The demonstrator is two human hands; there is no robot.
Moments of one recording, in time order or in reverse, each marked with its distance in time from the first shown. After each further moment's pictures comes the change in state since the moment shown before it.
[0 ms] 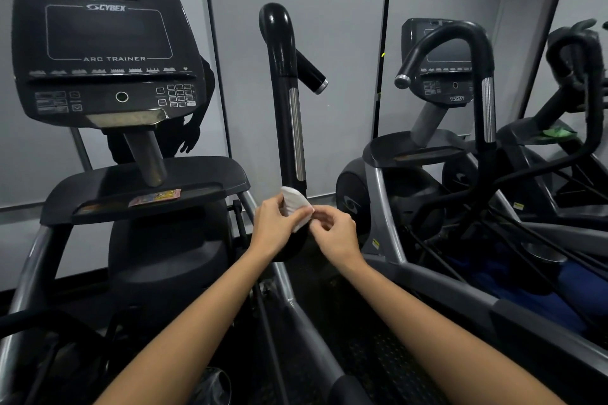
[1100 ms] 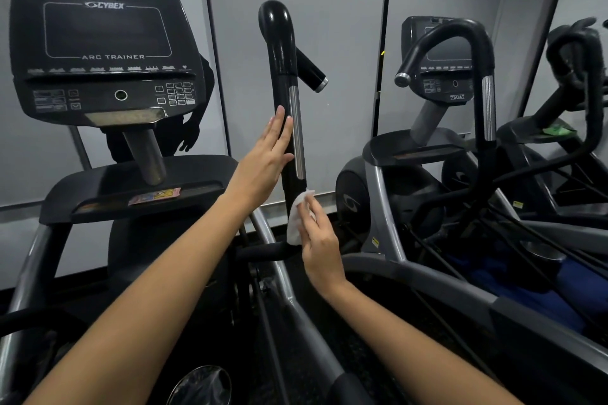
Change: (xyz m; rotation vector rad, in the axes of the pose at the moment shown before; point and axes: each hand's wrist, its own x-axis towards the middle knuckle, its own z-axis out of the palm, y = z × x) left_hand 0.059 0.041 -0.047 0.720 -0.008 0.653; right_hand -0.024 0.011 0.026 -0.367 0.041 -0.465
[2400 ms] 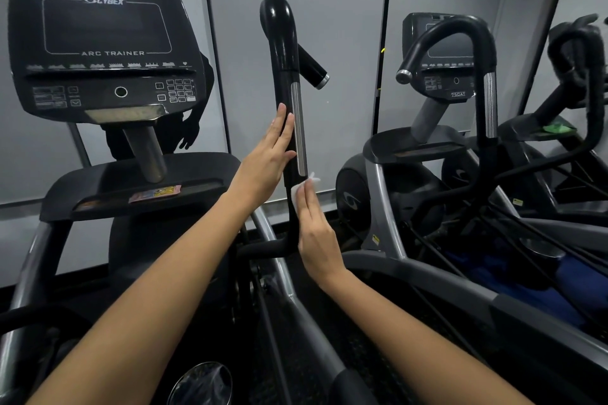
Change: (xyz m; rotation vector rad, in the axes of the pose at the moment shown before) left_hand -0.001 0.000 0.003 -0.085 0.012 -0.014; right_hand 0.011 -0.006 0.002 -0.206 -0.033 -0.116
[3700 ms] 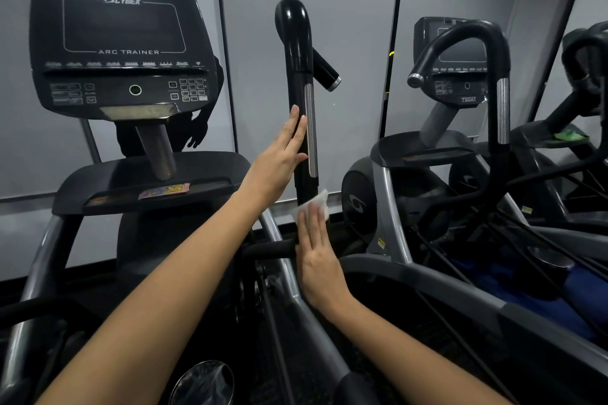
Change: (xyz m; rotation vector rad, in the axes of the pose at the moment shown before) left_hand -0.003 -0.003 0.001 0.047 0.022 0.038; right_hand -0.037 0.000 0.017 -0.108 -0.196 0.003
